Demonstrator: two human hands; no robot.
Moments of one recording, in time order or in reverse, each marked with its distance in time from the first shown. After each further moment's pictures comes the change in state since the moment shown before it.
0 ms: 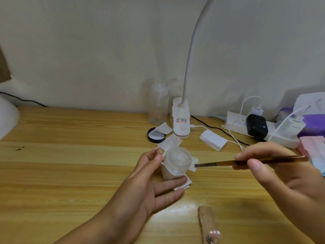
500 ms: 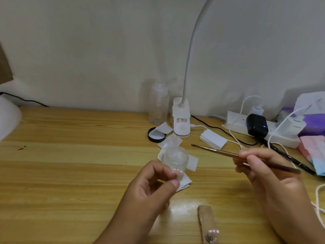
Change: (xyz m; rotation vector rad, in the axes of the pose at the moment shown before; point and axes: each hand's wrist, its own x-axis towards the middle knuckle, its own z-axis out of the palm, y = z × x) left_hand -0.016 -0.014 0.007 0.401 0.062 0.326; right_hand -0.014 0.023 0.020 0.495 0.212 0.356
